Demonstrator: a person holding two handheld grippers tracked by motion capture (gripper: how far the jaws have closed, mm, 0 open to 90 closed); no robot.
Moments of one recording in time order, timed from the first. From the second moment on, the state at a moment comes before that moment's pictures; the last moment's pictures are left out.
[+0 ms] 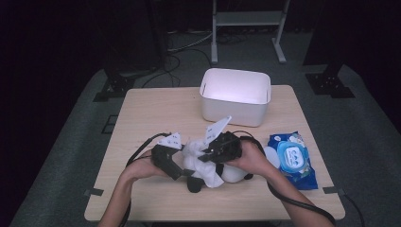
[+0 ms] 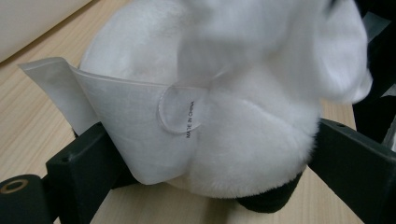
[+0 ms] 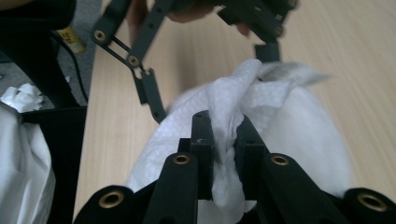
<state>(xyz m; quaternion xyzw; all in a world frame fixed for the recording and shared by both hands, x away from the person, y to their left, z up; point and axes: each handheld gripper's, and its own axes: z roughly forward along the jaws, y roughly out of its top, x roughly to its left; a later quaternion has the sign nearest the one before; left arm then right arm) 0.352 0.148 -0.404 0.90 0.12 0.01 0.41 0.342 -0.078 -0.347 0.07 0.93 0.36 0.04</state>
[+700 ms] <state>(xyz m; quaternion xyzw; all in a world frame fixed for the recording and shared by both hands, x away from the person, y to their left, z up) 0.350 0.147 -0.397 0.90 0.12 0.00 0.42 0.369 -0.174 -0.365 0.19 0.92 0.33 0.07</state>
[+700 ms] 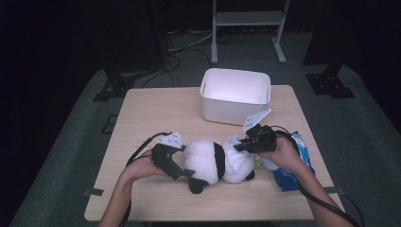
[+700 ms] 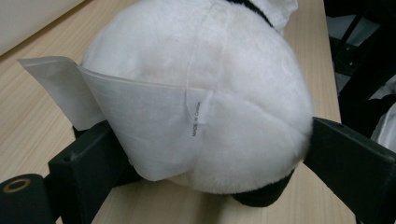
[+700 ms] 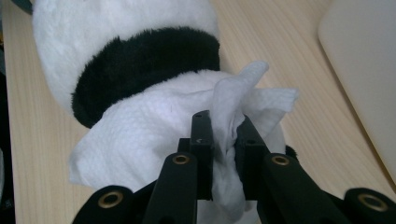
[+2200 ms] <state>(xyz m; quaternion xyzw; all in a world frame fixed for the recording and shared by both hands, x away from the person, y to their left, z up) 0.339 0.137 -0.384 0.90 0.11 0.00 0.42 0.363 -0.100 -0.346 0.12 0.92 0.38 0.01</state>
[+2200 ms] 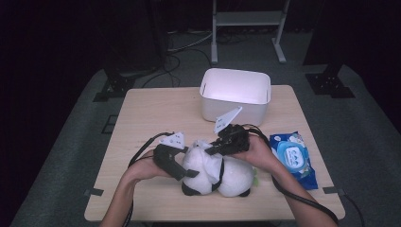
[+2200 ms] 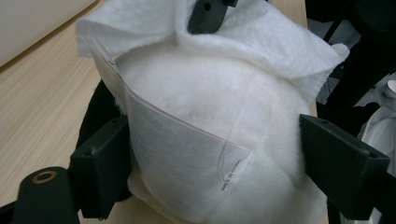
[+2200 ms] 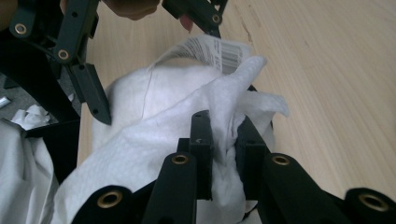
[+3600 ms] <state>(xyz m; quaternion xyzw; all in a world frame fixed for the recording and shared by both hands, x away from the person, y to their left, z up) 0.354 0.120 -0.389 0.91 0.17 -0.04 0.38 0.348 -0.141 -0.376 0.14 0.92 0.36 0.01</state>
